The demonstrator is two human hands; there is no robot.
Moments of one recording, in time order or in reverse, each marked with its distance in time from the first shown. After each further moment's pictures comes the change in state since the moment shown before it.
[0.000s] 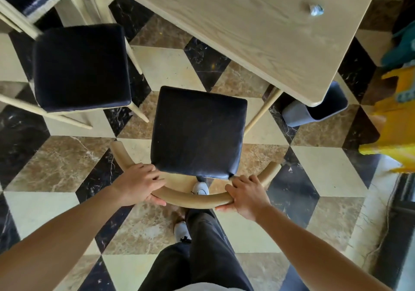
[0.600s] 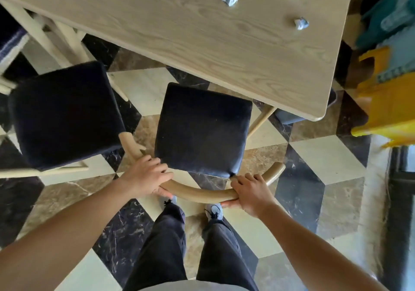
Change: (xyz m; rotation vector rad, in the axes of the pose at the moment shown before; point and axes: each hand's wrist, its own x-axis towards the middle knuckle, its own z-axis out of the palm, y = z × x) left_hand 0.075 -0.174 -0.029 0.020 -0.173 0.174; right_hand 0.102 -0.001 -0.046 0.118 0.107 0.249
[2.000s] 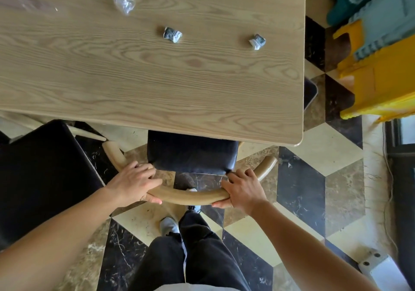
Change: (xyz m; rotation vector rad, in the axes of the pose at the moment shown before) left_hand 0.147 -0.123 -0.057 0.069 0.022 0.175; right_hand 0.096 0.102 -0.045 0.034 0.049 0.097
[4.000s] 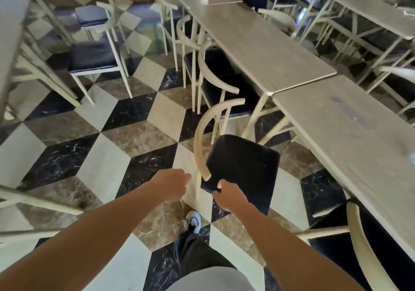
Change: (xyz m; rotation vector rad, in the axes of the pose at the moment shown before) left_hand -0.611 0.171 -0.053 -0.474 -0.106 -1.404; right_hand 0.071 -0.681 -0.097 0.148 -0.335 -0.327
